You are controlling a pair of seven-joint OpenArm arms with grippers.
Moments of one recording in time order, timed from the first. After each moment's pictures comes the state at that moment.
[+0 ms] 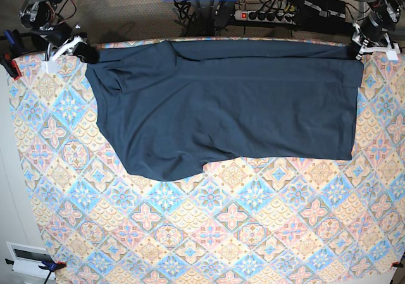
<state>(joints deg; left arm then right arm) 27.8 -15.6 -50.0 81.9 -63.1 -10.3 56.1 -24.8 12.0 44.1 84.3 62.1 42.7 -66.9</state>
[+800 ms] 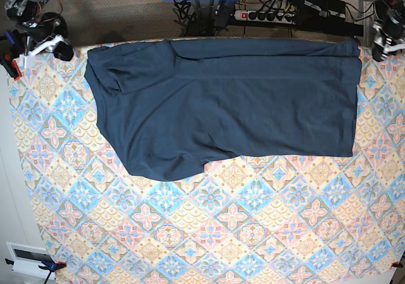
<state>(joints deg) 25.2 -18.8 -61.3 81.7 -61.9 -10.1 58.6 -23.3 12.0 56.3 85.4 53.6 42.6 -66.7</state>
